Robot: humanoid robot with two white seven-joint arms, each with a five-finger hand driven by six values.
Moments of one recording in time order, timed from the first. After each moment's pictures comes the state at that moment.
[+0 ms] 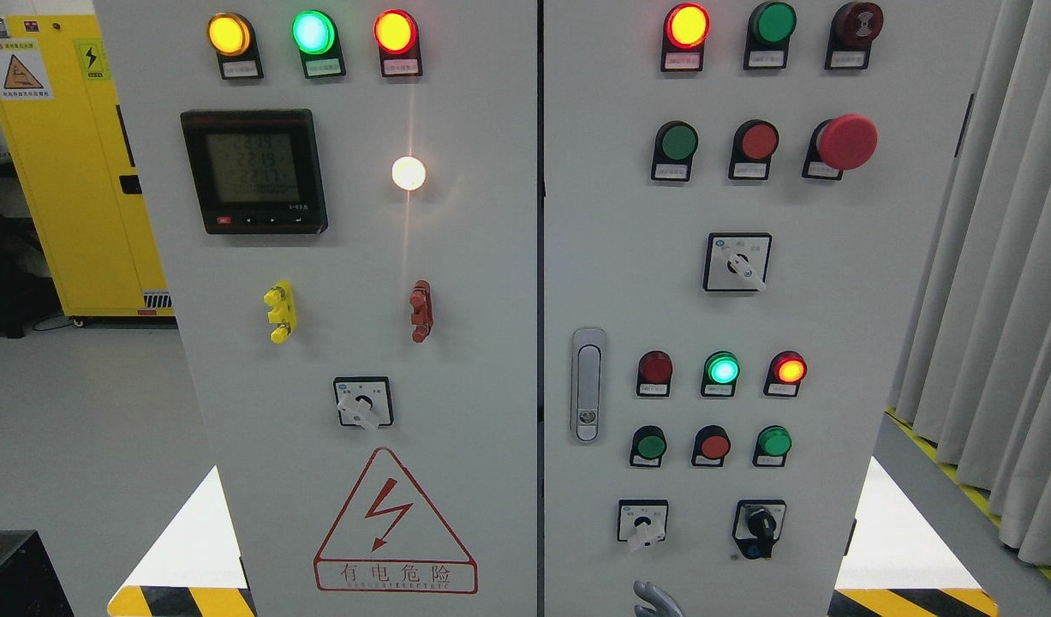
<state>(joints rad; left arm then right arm) 0.06 -0.10 -0.05 -0.10 0.07 -0.13 -0.05 0.14 -0.06 0.32 -1.86 0.14 -0.33 -0.09</state>
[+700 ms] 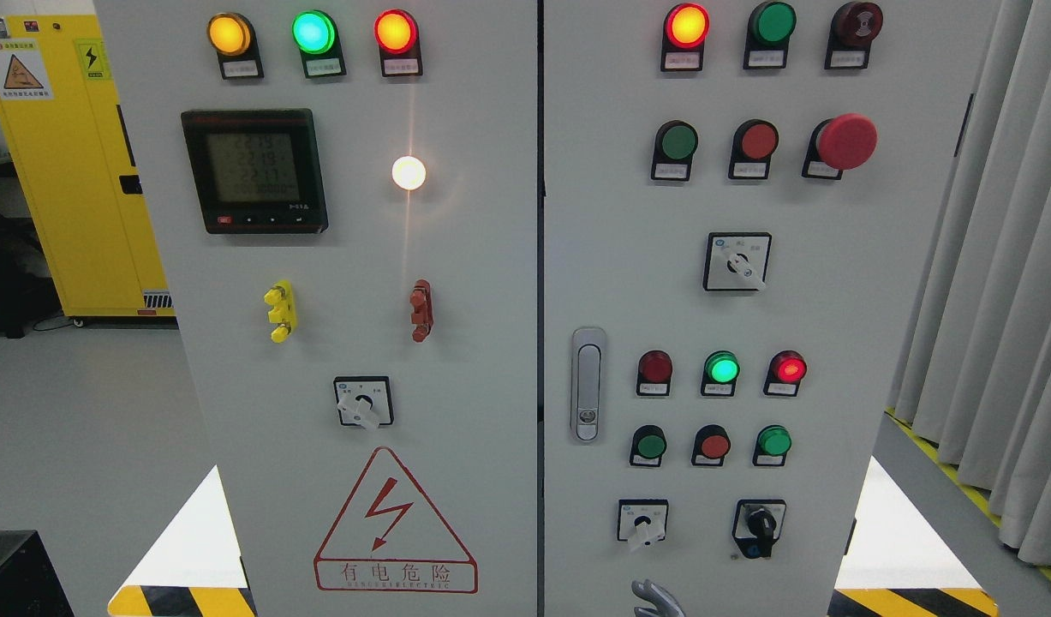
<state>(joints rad) 0.06 -0.10 -0.05 -0.10 0.07 -0.13 -0.05 0.12 -0.06 0.28 -1.86 0.35 -0.33 -0.13</state>
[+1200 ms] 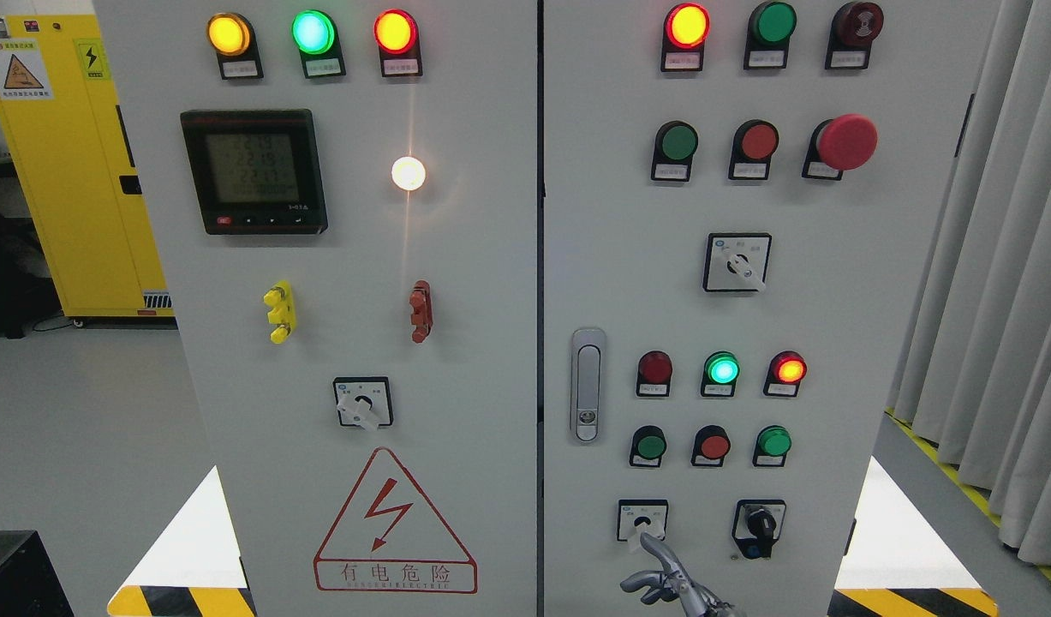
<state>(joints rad) 0.06 -0.10 -0.05 -0.10 0.07 -0.13 -0.05 -0.02 -0.06 0.20 -1.84 0.77 -0.33 -0.16</state>
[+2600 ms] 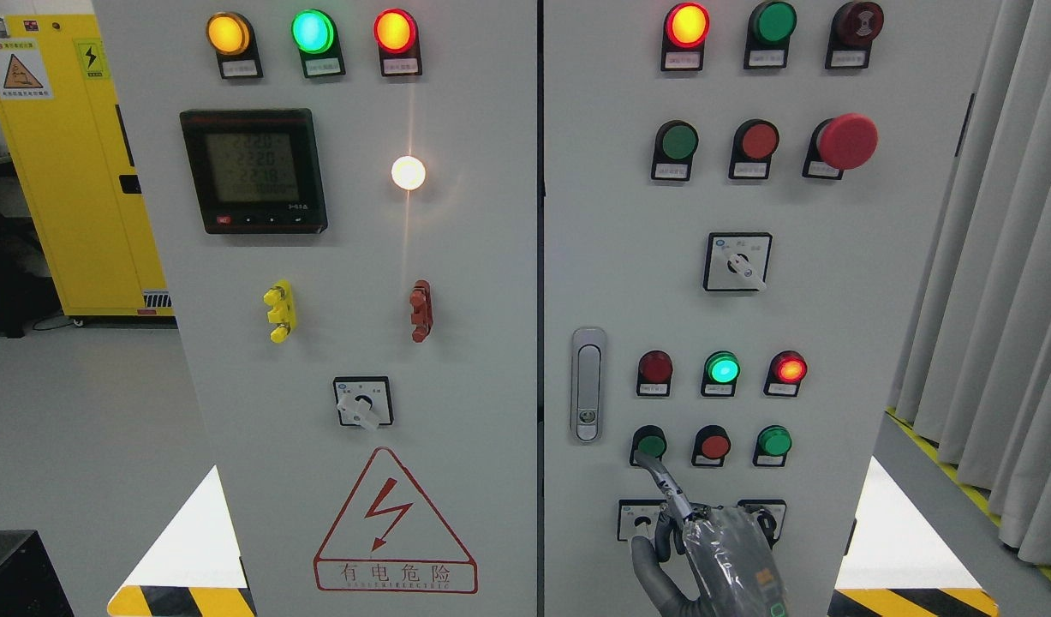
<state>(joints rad) 0.06 -0.10 -0.05 -0.10 0.07 -0.13 -0.05 -0.23 -0.05 0.13 -1.66 0.94 -0.32 -0.15</state>
